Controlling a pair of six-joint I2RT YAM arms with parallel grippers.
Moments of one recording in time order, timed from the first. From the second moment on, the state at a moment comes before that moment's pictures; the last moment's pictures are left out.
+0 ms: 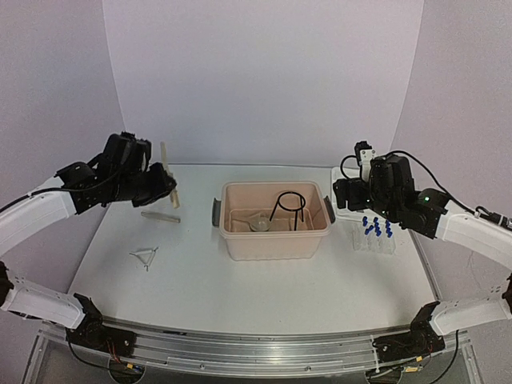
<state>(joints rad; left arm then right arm) -0.68 1.19 1.12 -0.52 -0.18 -0.78 0.69 1.17 0.95 -0.27 0.47 0.20</state>
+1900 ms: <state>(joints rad) -0.86 2.35 2.12 -1.01 0.34 0.71 0.69 1.06 0.93 -0.33 0.40 0.24</state>
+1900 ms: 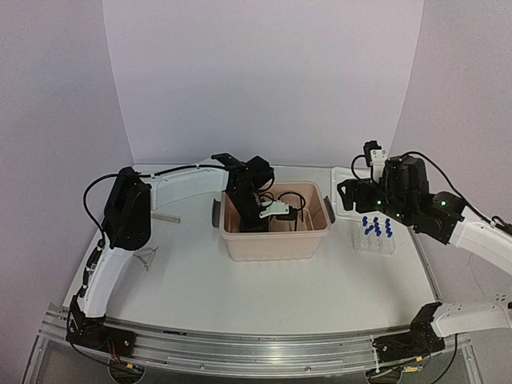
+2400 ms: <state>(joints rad) -0.86 2.29 2.16 -0.94 0.29 0.65 0.69 1.06 0.93 -0.33 0.40 0.24</state>
